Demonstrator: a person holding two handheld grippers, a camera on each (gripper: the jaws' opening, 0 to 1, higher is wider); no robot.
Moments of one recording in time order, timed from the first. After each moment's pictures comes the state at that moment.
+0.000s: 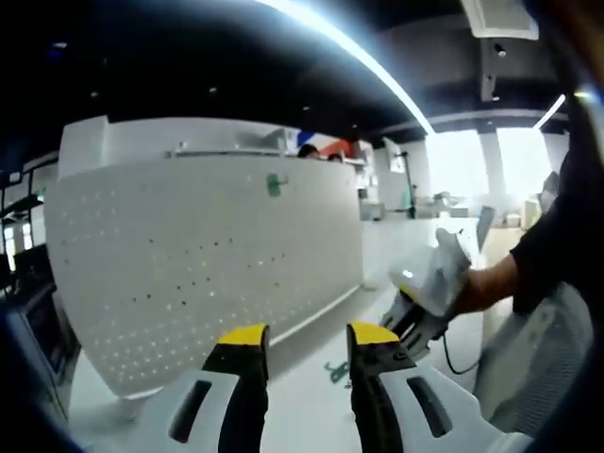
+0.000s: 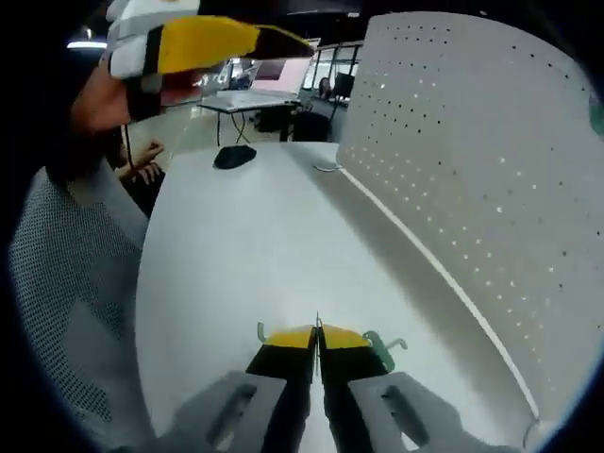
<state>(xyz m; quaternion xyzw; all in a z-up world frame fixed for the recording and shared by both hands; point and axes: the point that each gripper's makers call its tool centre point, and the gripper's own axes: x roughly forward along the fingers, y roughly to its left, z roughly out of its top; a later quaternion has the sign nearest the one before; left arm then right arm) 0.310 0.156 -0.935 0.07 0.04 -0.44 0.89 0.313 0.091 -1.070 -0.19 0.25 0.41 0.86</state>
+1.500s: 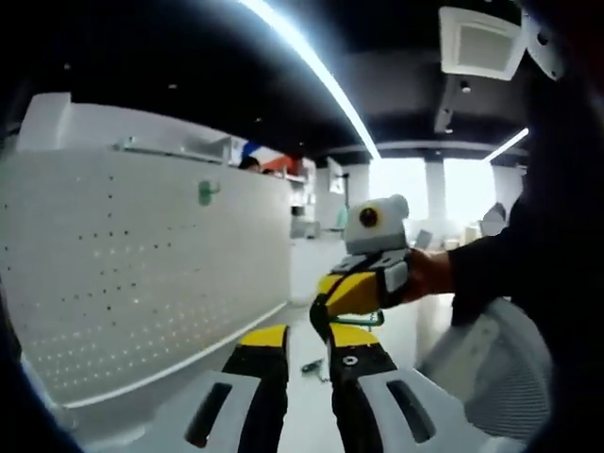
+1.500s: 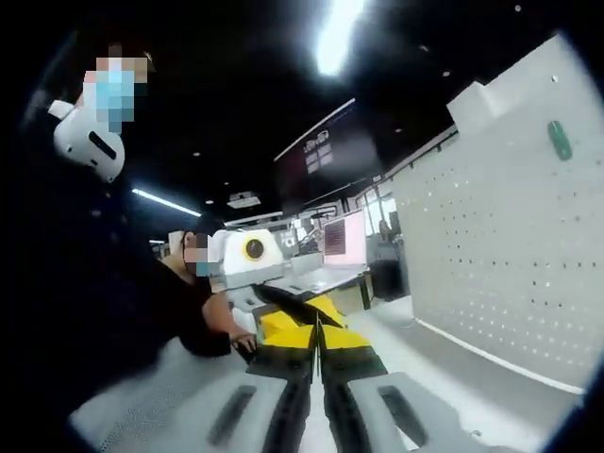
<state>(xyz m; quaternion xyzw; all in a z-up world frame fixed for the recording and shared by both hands) 0.257 0.114 -0.930 0.01 0.03 -0.60 0.80 0.248 0.115 -0.915 0.11 0.03 0.60 0.79</state>
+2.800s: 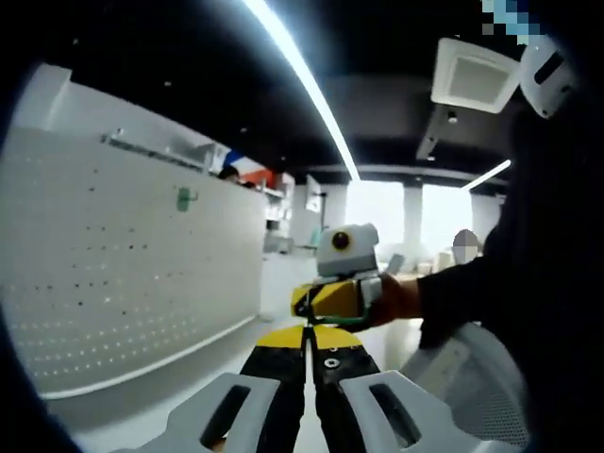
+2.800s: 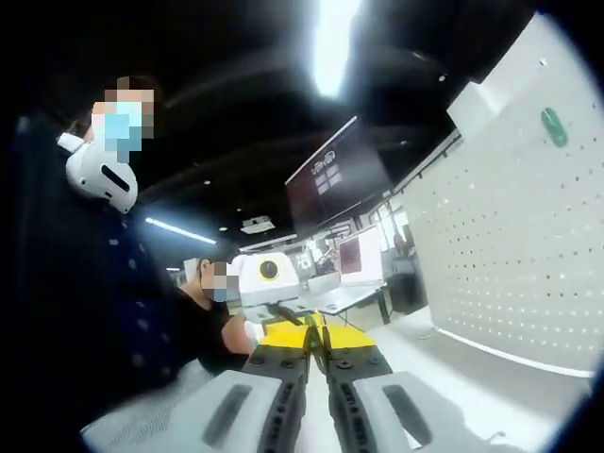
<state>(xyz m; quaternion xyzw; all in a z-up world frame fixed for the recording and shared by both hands) 0.248 0.113 -0.921 -0.03 0.04 -0.62 0.79 0.244 0.118 -0.902 0.15 0.02 0.61 0.78</state>
